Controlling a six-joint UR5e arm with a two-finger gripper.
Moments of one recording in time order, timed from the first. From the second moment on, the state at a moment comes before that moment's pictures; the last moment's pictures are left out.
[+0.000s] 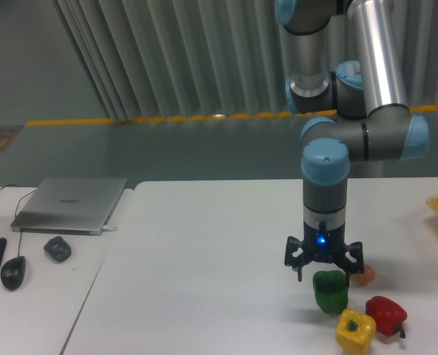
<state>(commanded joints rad) 2.20 -2.02 -1.51 -1.03 1.51 0.13</state>
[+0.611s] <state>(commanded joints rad) 2.20 -2.03 -1.51 -1.03 1.55 0.14</state>
